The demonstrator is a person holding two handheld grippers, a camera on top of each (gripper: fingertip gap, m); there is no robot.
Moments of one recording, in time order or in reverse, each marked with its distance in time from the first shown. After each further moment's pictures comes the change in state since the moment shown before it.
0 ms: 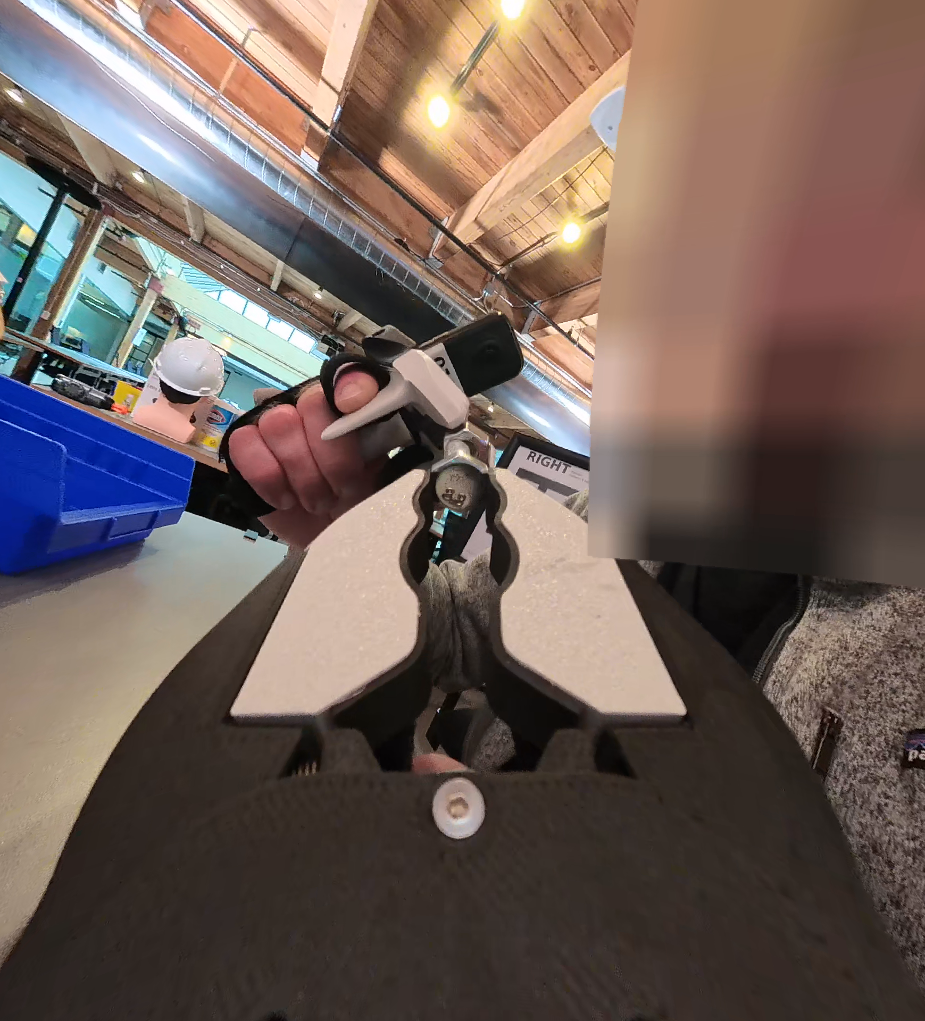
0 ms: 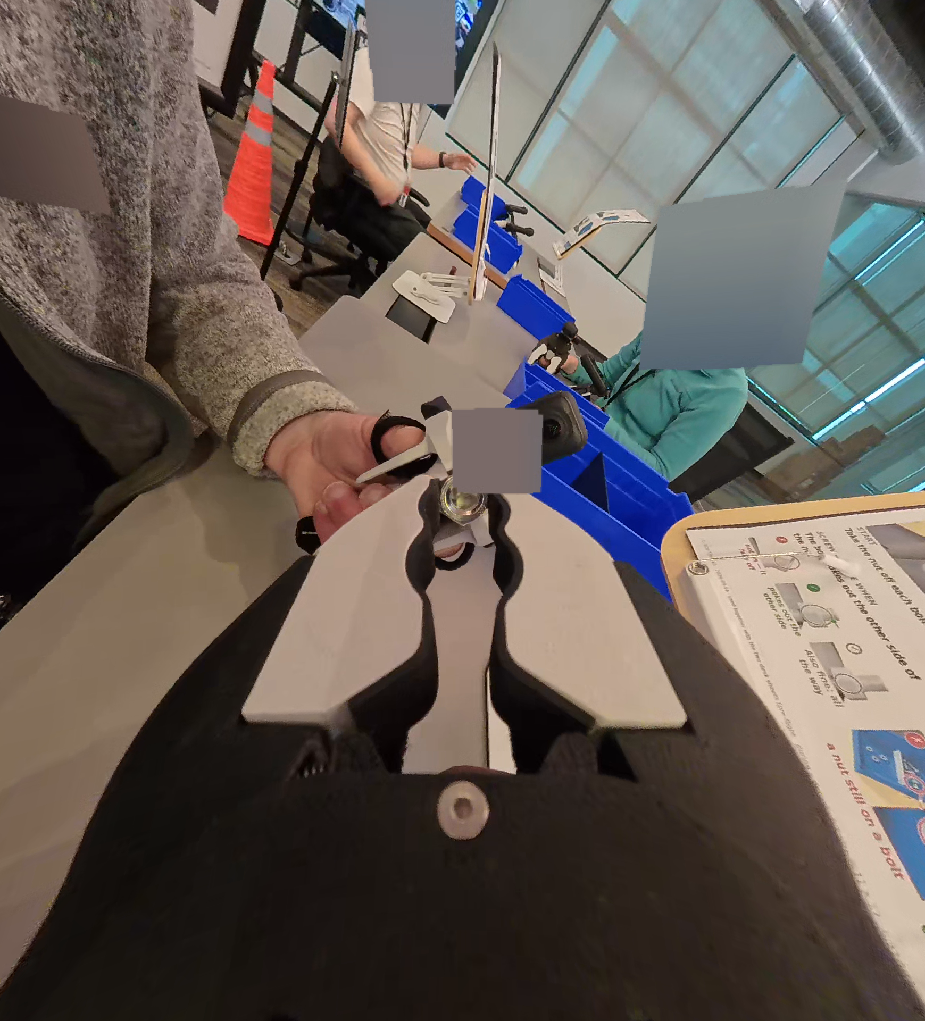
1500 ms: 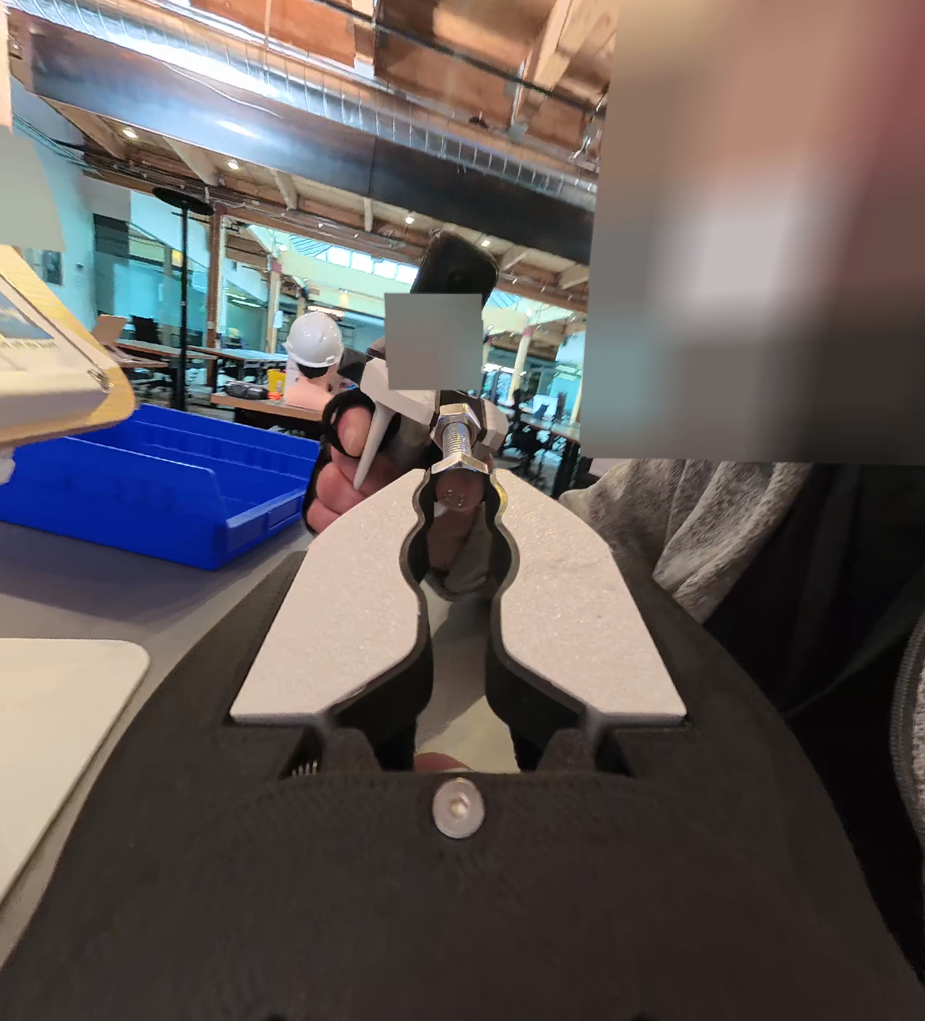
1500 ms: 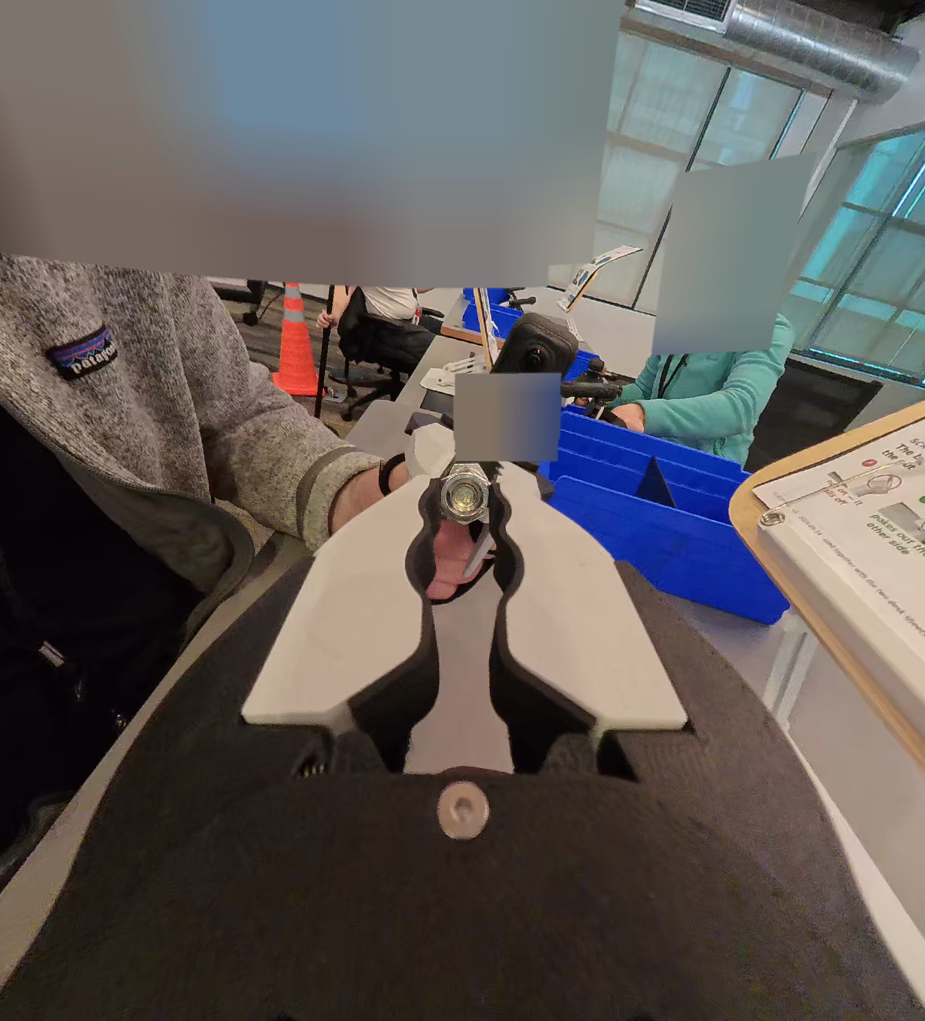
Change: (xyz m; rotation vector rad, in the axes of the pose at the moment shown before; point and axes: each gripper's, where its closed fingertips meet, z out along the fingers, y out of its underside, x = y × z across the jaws) left arm -0.005 0.003 0.005 -0.201 -0.180 0.346; right arm 0.008 0.004 -0.005 0.179 -0.005 0.346
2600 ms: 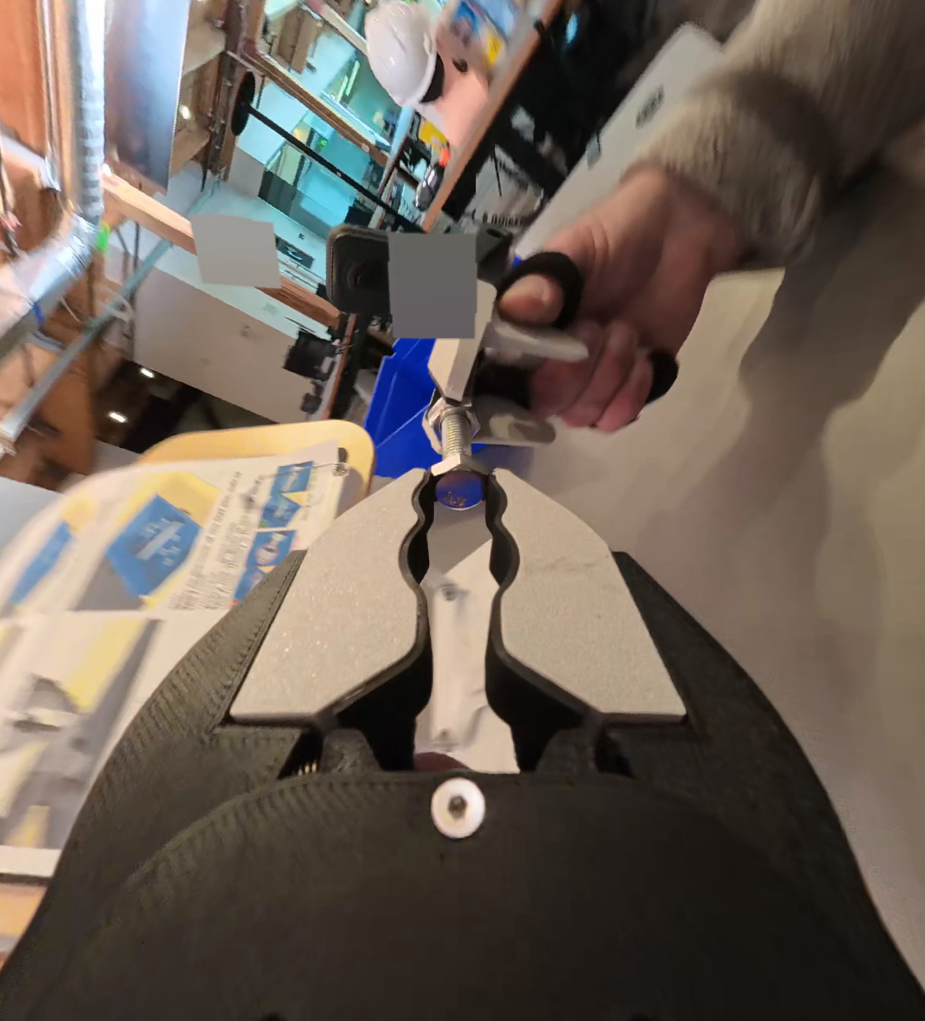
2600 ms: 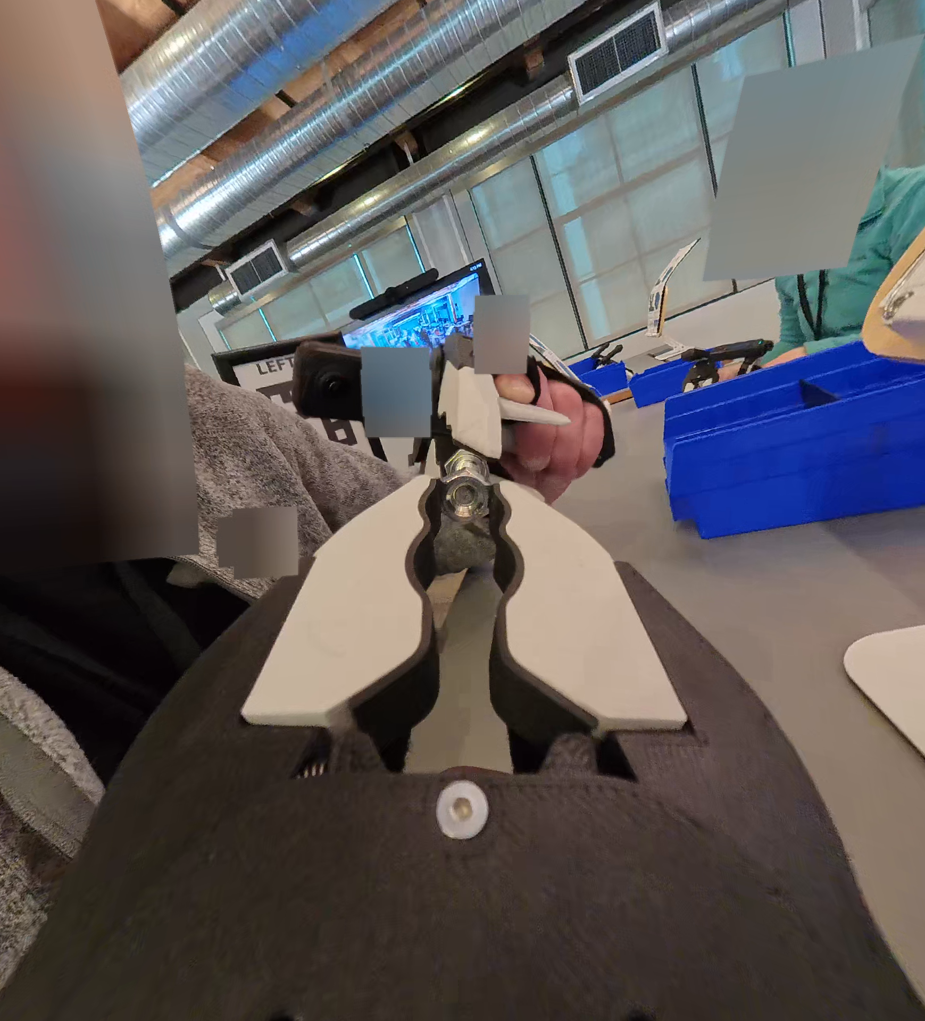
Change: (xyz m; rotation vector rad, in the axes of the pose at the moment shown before) left arm -0.012 0.011 0.008 -0.670 -0.261 1.191; right arm 0.001 0.014 -0.017 0.254 -0.100 0.621
